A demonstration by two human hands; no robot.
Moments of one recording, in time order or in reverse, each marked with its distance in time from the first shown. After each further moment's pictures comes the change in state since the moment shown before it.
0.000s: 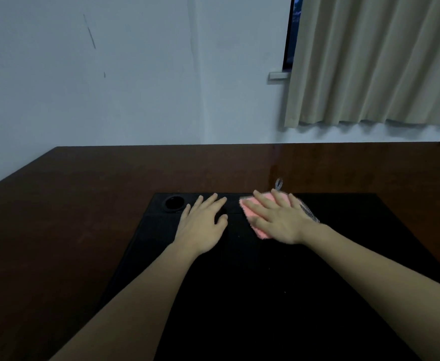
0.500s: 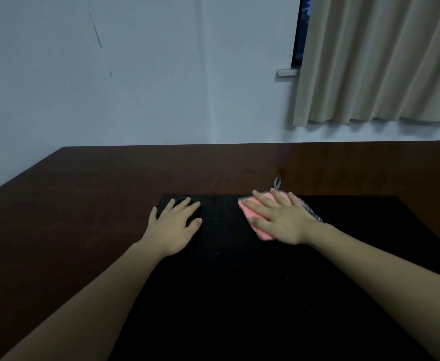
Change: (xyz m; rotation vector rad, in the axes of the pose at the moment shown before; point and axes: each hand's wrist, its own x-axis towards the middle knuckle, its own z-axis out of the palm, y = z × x) left_hand -0.002 -0.074 -0.036 0.150 -0.123 -0.121; right_hand 0.026 -0.012 0.000 0.012 0.030 -0.063
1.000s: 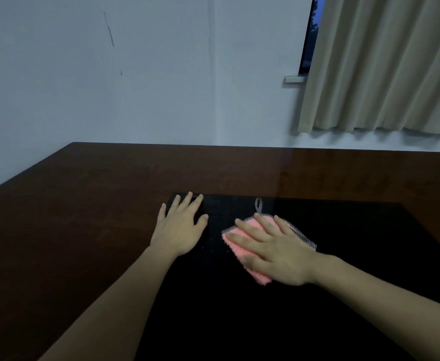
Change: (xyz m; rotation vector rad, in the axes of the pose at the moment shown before) left_hand -0.008 -0.003 0.008 -0.037 0.148 -0.020; right_hand -0.050 -0.056 0.009 -0.046 -0.060 -0.256
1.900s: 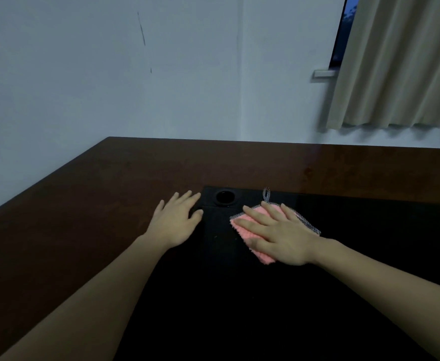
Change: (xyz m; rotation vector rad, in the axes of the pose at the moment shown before) left_hand -0.029 -0.065 -0.034 -0.006 -0.030 -0.072; right_hand 0.046 -0.029 -0.005 0.013 0.030 -0.013
